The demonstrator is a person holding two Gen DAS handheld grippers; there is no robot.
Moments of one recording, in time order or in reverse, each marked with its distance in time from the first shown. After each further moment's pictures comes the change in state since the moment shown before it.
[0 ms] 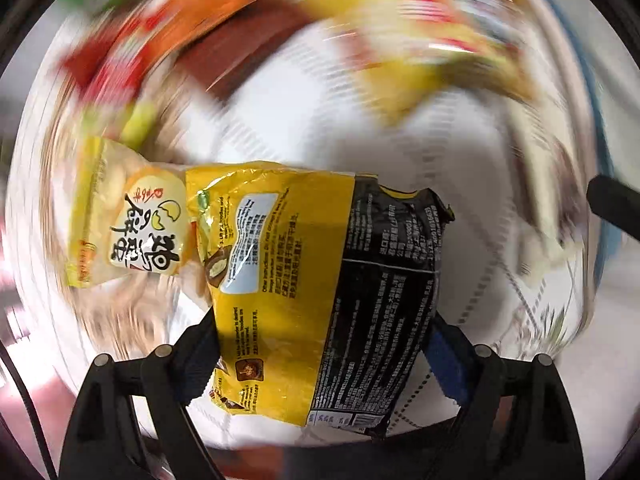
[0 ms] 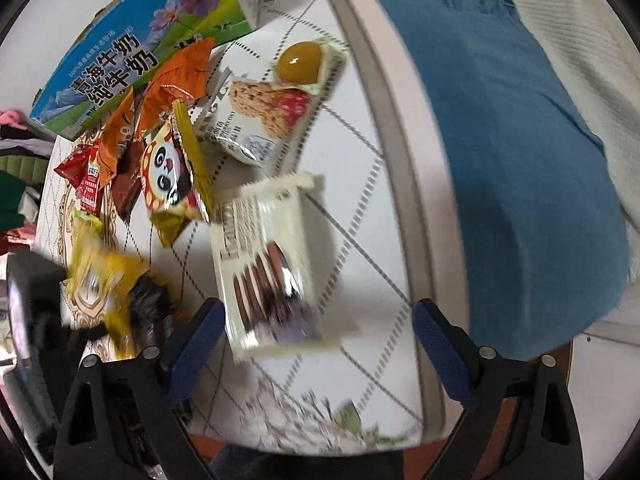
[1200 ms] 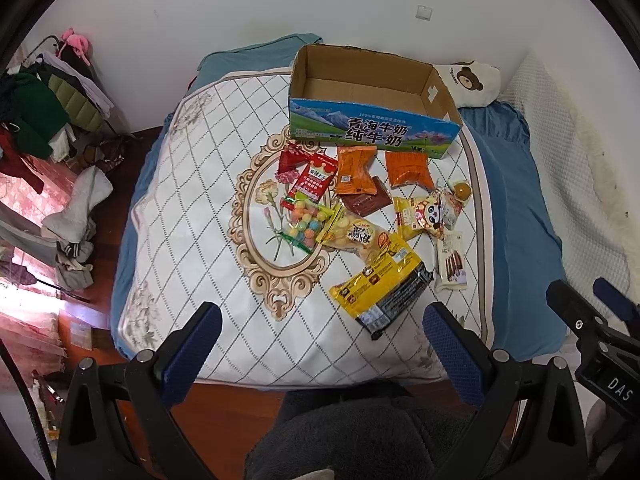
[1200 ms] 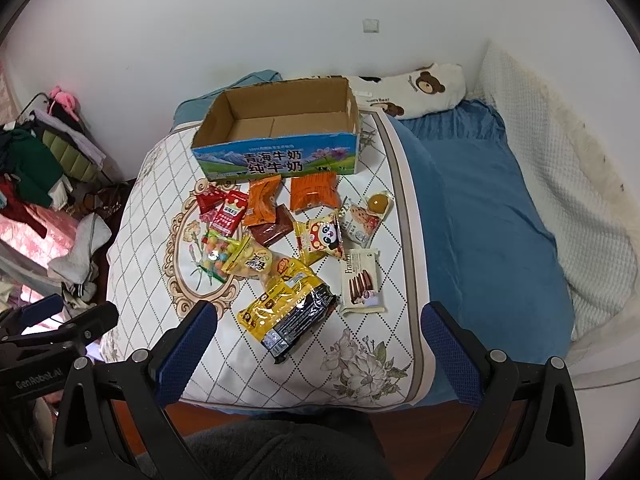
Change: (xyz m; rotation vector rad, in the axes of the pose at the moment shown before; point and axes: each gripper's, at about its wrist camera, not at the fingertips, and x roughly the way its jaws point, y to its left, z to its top) left arm -0.276 0.086 -0.118 -0.168 -0.396 -0.037; right arm -0.276 0.131 -0.107 -0.165 -0.334 -0.070
